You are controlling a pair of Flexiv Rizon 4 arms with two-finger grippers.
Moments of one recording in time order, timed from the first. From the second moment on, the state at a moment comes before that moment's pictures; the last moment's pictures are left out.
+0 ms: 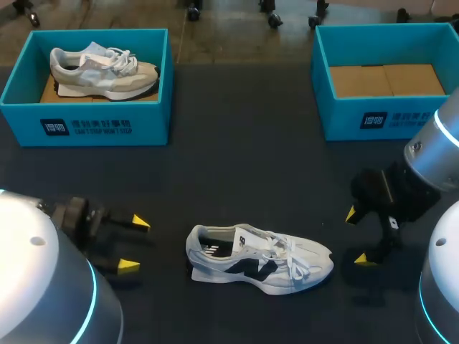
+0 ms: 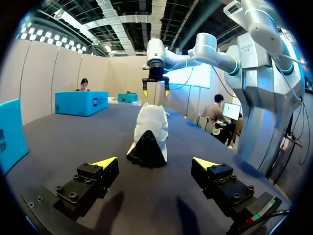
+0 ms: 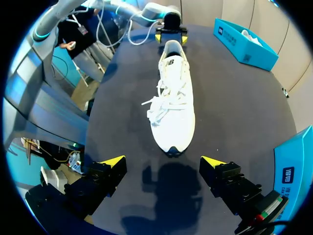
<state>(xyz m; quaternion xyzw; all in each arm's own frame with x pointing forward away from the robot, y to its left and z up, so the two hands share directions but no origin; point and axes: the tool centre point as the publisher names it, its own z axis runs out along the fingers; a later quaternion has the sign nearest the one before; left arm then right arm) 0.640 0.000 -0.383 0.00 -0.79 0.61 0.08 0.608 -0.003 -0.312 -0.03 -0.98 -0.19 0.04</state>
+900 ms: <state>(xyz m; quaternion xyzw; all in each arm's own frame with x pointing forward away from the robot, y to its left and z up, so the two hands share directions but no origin) 0.636 -0.059 -0.407 0.03 -0.77 0.63 0.08 0.608 -0.003 -0.312 -0.03 -0.98 -0.19 0.04</state>
